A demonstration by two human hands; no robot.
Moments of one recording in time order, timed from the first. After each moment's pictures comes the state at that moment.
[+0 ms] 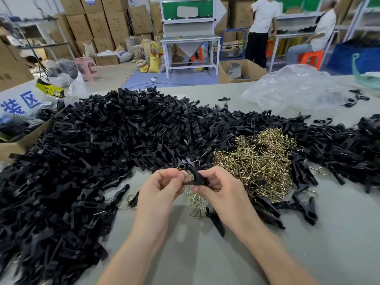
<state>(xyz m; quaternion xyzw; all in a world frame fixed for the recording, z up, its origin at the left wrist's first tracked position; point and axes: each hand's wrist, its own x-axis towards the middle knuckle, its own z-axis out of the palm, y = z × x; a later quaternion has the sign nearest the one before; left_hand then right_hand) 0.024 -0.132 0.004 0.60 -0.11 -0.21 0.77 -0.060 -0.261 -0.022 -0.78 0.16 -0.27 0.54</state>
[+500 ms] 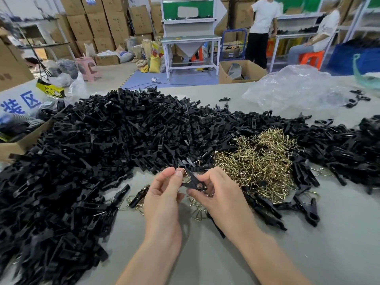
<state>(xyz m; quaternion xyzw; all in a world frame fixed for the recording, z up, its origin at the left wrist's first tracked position) 0.006 -0.146 0.003 0.49 0.05 -0.20 0.85 -0.058 -0.253 -0.025 -0.88 0.14 -0.31 0.34</state>
